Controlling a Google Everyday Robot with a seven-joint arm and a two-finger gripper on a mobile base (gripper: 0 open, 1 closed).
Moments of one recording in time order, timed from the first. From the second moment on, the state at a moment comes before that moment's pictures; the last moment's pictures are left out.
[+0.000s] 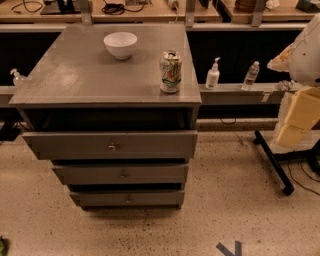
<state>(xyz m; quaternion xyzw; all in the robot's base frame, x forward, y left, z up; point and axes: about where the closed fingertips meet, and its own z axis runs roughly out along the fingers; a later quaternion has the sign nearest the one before) 0.438 -0.216 0.977 -0.60 0.78 -0.04 0.16</state>
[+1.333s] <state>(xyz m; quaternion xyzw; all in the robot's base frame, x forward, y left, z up) 0.496 -0.141 0.944 -0.65 0.74 -0.04 0.18</state>
